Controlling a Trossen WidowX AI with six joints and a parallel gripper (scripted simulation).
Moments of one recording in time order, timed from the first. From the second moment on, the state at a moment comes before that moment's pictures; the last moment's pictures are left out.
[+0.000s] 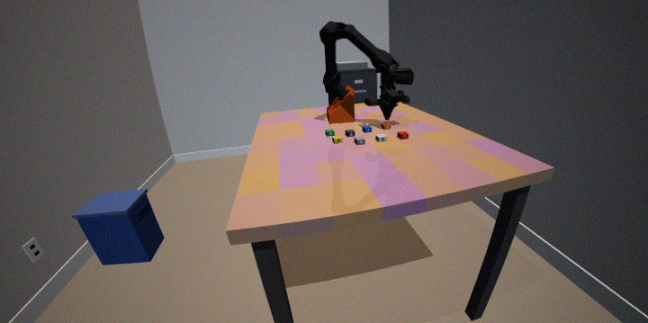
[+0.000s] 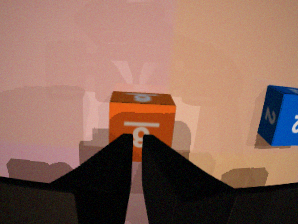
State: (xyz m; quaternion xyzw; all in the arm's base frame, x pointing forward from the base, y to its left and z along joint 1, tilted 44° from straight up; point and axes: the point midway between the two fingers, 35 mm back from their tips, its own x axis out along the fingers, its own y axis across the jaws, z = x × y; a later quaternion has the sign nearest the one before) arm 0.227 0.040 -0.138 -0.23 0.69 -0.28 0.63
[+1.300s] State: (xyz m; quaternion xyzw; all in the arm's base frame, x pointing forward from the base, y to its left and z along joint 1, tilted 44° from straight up) arm 0.365 0.053 -0.120 -0.22 0.68 -0.28 0.64
